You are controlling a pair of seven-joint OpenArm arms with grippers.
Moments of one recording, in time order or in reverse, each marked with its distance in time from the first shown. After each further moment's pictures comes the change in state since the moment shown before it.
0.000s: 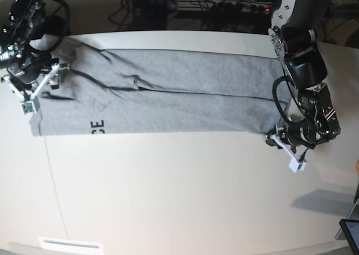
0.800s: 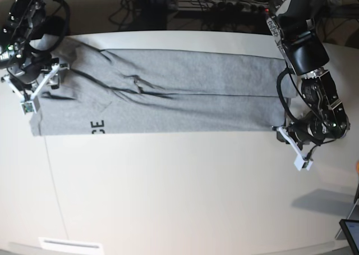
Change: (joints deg) left arm 6.4 0.5 -0.4 20.1 0.2 0.0 10.7; right arm 0.0 0.0 0.0 -0.1 0.0 -0.1 0.0
